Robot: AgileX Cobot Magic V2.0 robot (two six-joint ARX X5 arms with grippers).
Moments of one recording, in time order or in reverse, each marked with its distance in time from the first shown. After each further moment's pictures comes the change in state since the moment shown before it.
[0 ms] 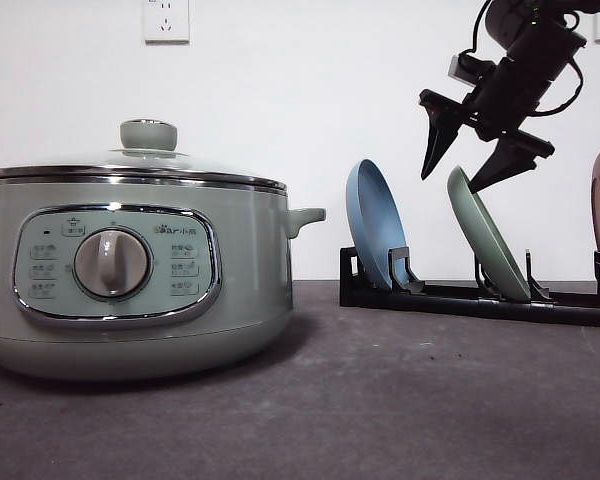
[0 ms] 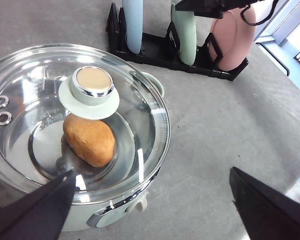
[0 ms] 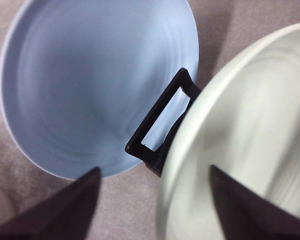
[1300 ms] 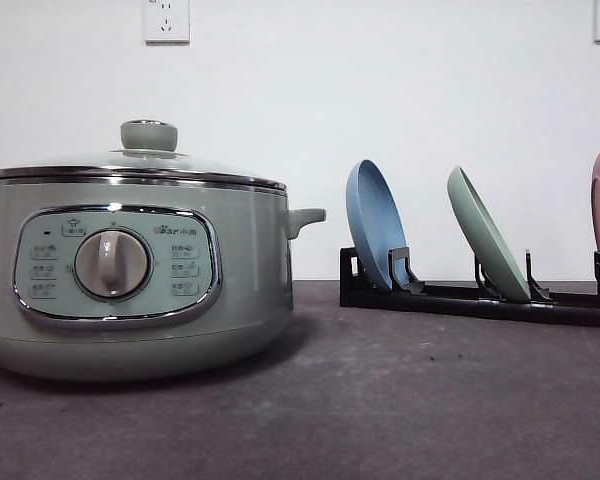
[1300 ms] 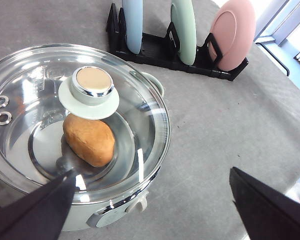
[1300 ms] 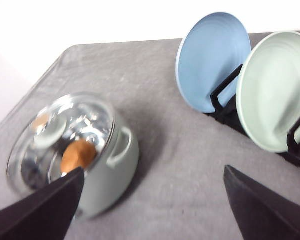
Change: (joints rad) left_arx 0.000 0.000 0.000 0.000 0.000 0.000; right_arx -0.101 -0.930 -0.487 -0.173 -0.251 -0.020
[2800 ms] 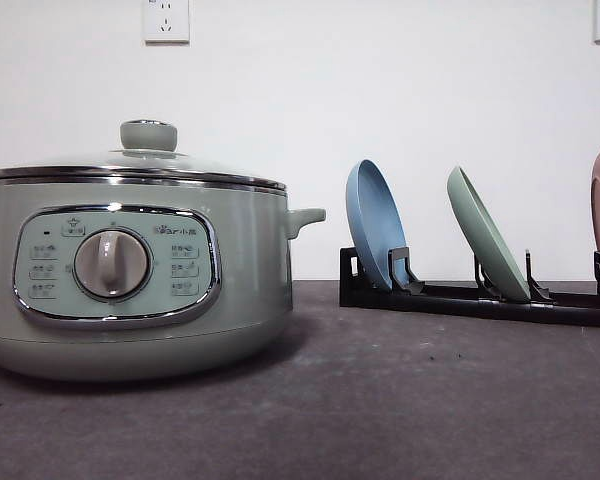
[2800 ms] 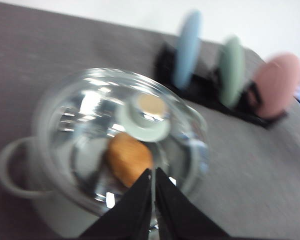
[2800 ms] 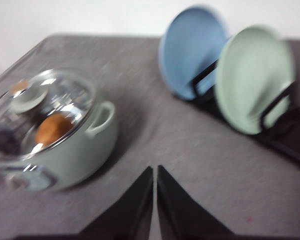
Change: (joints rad) left_arx 0.089 -0.055 -0.084 0.132 -0.043 -0.134; right_arx -0.042 -0.325 -0.264 -0.052 0.011 -0.154
